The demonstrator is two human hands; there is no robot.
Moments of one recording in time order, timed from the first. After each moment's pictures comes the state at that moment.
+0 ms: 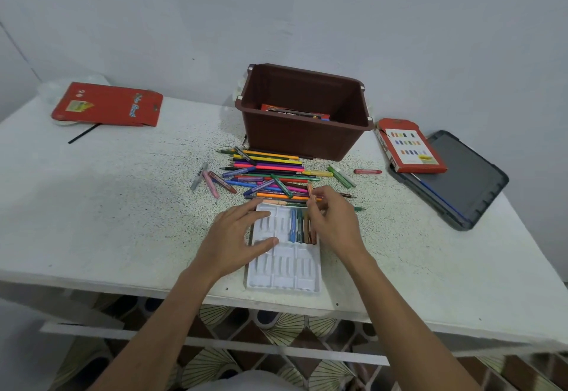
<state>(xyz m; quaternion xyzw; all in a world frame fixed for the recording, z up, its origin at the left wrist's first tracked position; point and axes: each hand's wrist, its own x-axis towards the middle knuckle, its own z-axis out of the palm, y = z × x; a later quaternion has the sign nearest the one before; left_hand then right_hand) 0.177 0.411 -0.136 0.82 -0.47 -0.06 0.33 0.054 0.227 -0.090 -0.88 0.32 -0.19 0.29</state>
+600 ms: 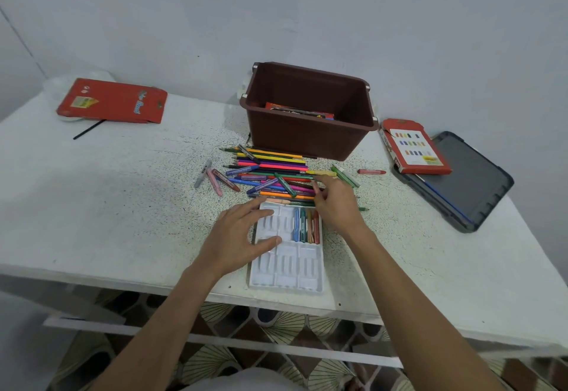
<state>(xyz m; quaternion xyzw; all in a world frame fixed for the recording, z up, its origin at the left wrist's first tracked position) 0.178 0.411 -0.136 0.82 -0.46 -0.07 0.32 0.085 0.197 -0.090 -0.91 0.32 -0.13 0.25</state>
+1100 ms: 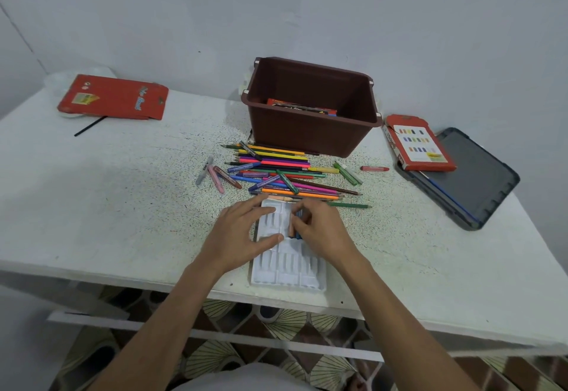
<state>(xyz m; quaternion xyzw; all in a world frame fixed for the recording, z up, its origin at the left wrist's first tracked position) 0.178 0.411 -0.136 0.82 -0.47 -0.07 0.32 0.058 0.256 -0.080 -0.91 0.23 -0.09 0.33</state>
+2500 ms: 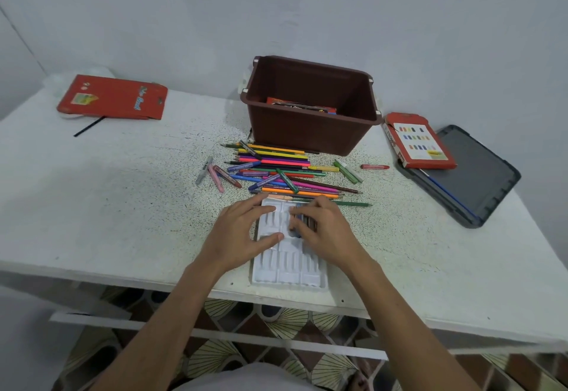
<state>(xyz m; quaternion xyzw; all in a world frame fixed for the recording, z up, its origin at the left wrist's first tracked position) 0.177 0.411 -0.136 0.82 -0.47 -0.05 0.34 0.047 0.244 -0.099 -0.94 0.18 -0.12 0.25</state>
